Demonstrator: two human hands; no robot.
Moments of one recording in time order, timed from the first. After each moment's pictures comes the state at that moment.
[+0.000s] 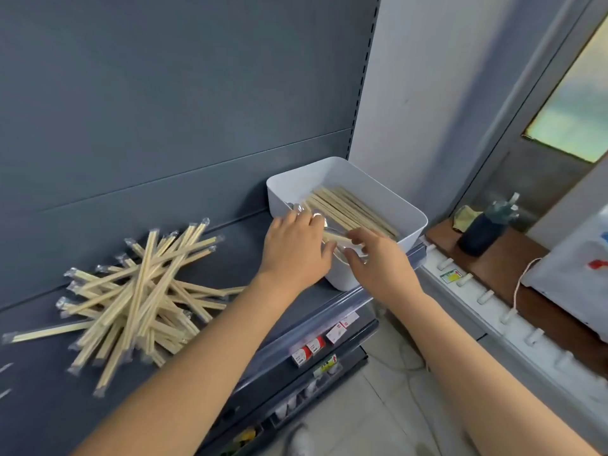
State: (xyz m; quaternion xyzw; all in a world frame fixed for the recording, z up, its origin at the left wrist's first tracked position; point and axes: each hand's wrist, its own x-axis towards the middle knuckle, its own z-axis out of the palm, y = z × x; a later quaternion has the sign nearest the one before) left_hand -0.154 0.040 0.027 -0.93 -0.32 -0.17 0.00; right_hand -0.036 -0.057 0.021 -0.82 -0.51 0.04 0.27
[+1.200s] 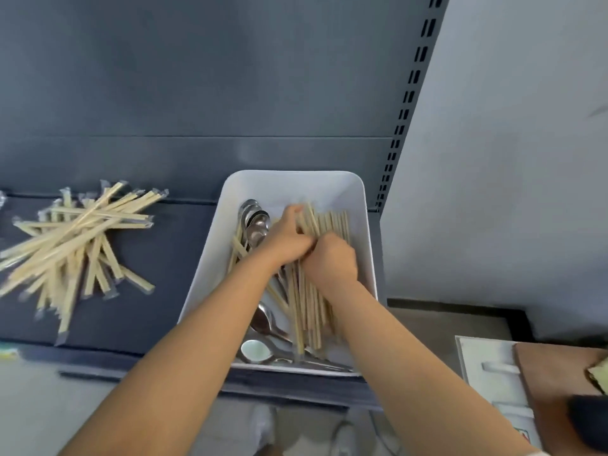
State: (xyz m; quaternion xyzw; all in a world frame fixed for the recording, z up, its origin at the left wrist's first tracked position) left_hand 0.083 0.164 -0.047 -0.54 -0.70 -0.20 -0.43; right_hand 0.178 0.136 -0.045 -0.69 -0.64 0.31 0.13
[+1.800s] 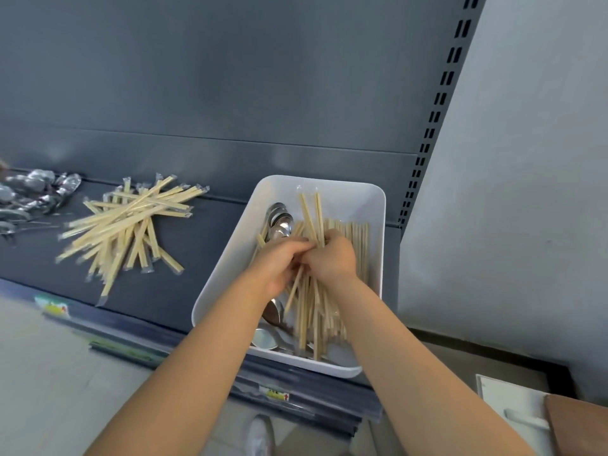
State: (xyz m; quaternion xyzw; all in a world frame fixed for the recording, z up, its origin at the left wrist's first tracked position) left_hand 0.073 0.111 -0.038 -0.26 -0.59 -0.47 -0.61; right_hand 0.164 0.131 -0.043 -0.62 -0.54 0.49 0.27
